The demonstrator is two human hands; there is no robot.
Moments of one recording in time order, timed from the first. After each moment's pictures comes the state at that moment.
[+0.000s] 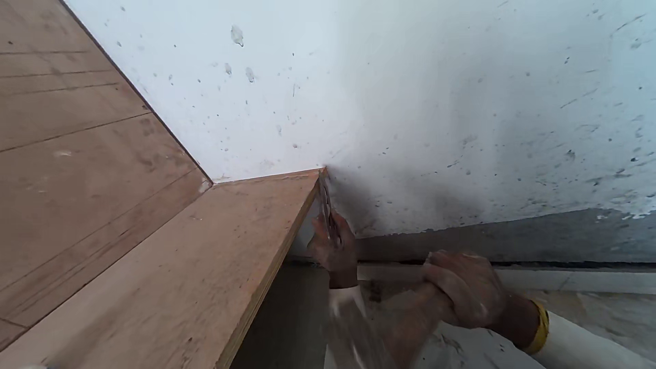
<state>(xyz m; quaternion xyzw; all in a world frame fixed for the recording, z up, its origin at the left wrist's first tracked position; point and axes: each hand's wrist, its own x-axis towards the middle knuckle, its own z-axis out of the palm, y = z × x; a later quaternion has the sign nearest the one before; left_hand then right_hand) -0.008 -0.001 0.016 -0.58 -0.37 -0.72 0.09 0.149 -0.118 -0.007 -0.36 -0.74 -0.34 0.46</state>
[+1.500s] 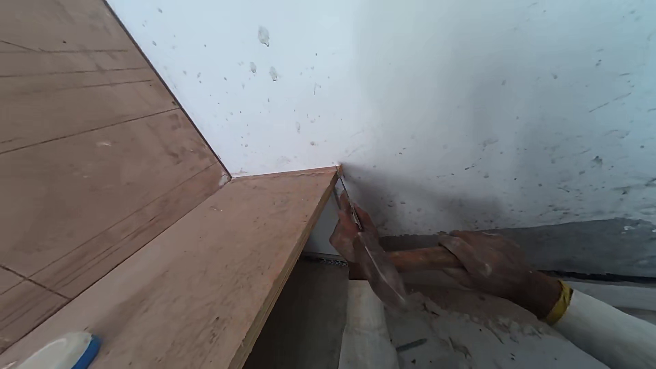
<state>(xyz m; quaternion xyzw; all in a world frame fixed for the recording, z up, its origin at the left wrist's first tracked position) 0.005 -0.014 0.016 -0.59 -0.47 -0.65 0.08 0.189 -0.098 -0.008 -0.38 -0.75 -0.39 0.37</state>
